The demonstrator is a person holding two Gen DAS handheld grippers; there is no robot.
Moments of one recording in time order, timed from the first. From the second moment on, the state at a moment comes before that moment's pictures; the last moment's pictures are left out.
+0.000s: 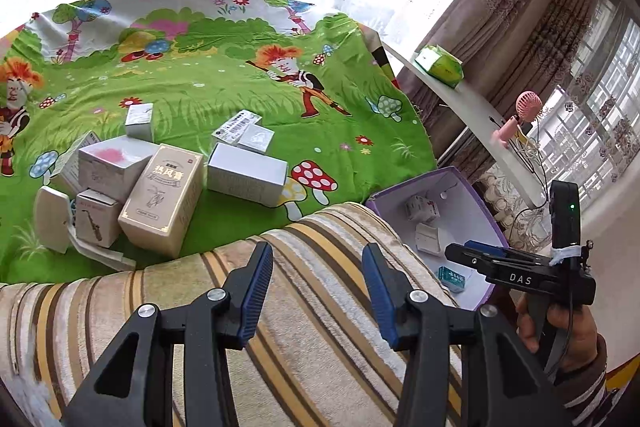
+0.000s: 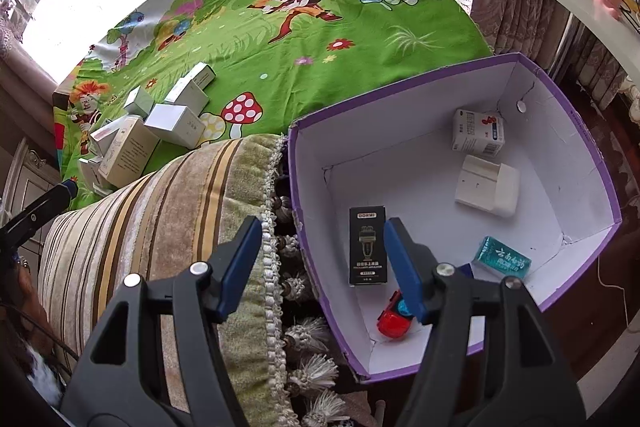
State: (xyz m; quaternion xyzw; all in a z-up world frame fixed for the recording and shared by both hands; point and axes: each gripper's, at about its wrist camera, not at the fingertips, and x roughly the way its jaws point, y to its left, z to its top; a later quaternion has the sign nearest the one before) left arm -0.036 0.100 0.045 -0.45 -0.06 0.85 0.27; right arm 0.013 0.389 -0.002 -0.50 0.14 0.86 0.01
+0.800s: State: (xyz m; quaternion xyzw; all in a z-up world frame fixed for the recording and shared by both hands) left arm -0.113 0.007 0.039 -0.45 0.01 0.87 0.18; right arm -0.036 0.322 -0.001 -0.51 0.07 0.85 -0.05
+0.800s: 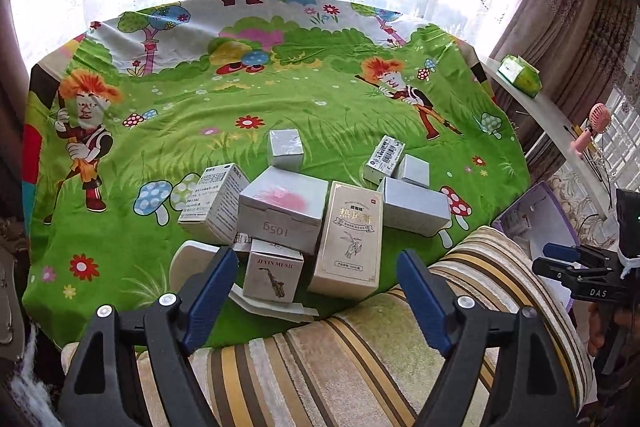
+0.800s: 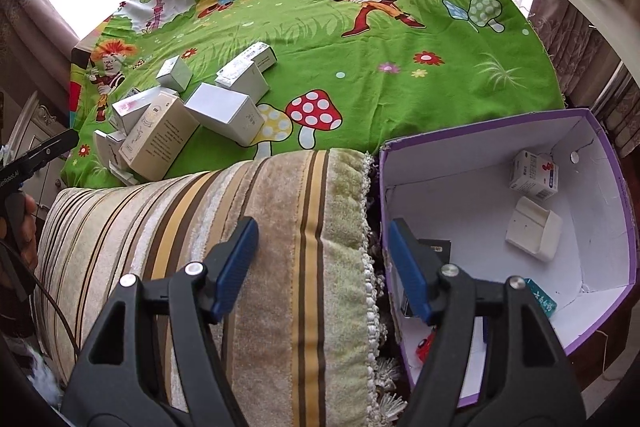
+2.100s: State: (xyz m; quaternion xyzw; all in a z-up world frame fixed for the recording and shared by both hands) left arm -0.185 0.022 -0.014 -0.50 0.10 0.83 0.21; right arm -0.160 0.214 -0.042 -0.53 -0.13 0.82 -0.19
